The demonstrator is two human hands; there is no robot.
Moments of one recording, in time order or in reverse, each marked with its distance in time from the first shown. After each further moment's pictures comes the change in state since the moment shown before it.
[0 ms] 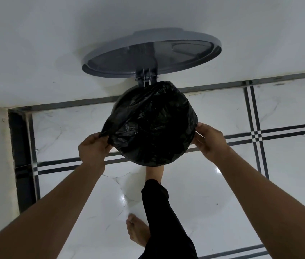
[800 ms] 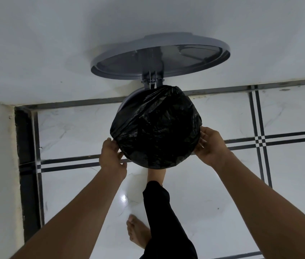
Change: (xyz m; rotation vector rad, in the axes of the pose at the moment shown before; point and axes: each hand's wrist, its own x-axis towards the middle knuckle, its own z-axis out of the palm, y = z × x) left_hand -0.026 -0.019 0.020 -0.251 -0.054 -0.356; right_hand -0.011 -0.003 0.015 0.126 -0.018 0.216
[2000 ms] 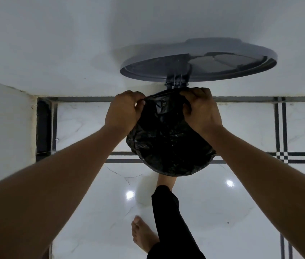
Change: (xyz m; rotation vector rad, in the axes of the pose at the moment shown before) left_hand 0.031 0.106 0.056 1.394 -0.081 1.355; right_hand 0.032 -0.032 0.118 -1.646 0.058 -1.444
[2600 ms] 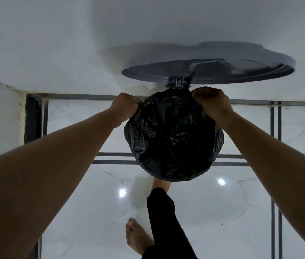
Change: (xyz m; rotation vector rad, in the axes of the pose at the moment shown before) left_hand 0.040 -0.007 0.013 -0.465 -0.406 -0.643; right_hand 0.036 0.017 -0.028 0.502 -0.266 0.640
